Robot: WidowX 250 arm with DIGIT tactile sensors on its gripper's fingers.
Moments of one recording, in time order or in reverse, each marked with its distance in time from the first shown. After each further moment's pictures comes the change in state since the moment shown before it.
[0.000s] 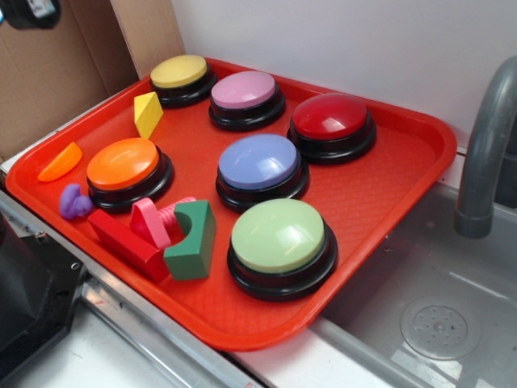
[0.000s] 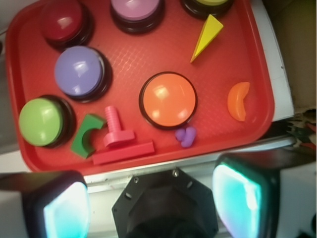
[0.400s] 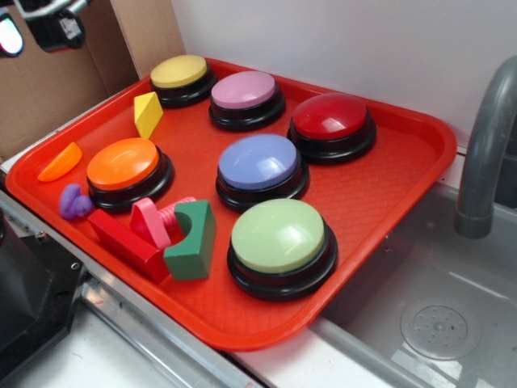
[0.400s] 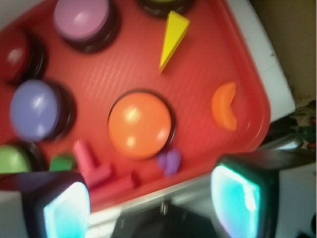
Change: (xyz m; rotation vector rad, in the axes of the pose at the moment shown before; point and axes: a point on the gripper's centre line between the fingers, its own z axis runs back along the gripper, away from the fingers) arm 0.032 0.059 -0.042 0.030 -0.026 0.252
